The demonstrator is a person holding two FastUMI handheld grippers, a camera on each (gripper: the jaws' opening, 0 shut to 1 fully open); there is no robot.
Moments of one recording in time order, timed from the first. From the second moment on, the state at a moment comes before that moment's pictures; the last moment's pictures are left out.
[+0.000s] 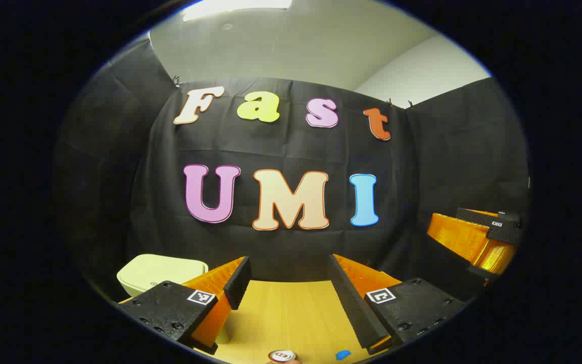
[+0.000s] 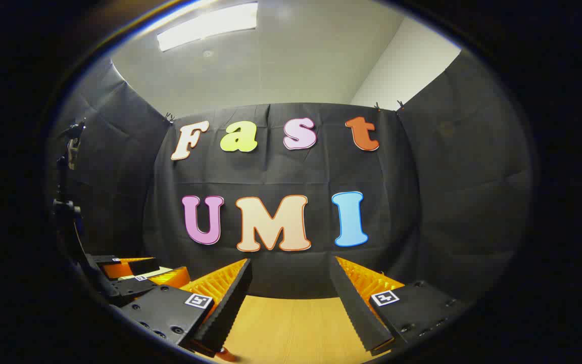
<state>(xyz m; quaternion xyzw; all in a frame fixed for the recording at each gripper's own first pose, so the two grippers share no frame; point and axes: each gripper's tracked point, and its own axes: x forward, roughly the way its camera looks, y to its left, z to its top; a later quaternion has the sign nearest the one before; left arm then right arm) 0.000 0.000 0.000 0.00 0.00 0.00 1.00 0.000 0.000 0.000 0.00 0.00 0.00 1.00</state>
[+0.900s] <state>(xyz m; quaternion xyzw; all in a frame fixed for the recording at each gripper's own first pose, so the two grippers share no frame) -0.007 0.005 0.010 0.03 -0.02 0.02 1.00 0.000 0.016 -0.004 0.00 -0.01 0.02 1.00</state>
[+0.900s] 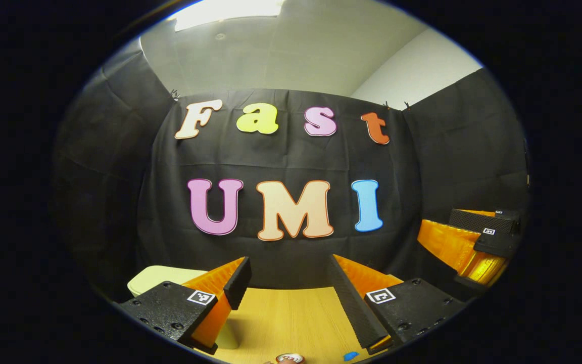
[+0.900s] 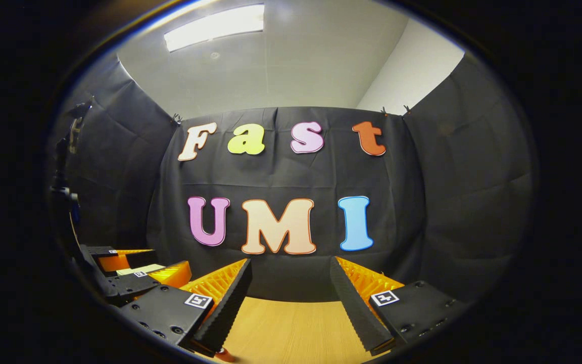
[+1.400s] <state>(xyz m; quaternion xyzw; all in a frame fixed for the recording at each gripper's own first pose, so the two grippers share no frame) -0.011 0.013 0.019 0.04 -0.04 0.03 1.00 -0.002 0.008 -0.015 0.00 0.01 0.02 1.00</state>
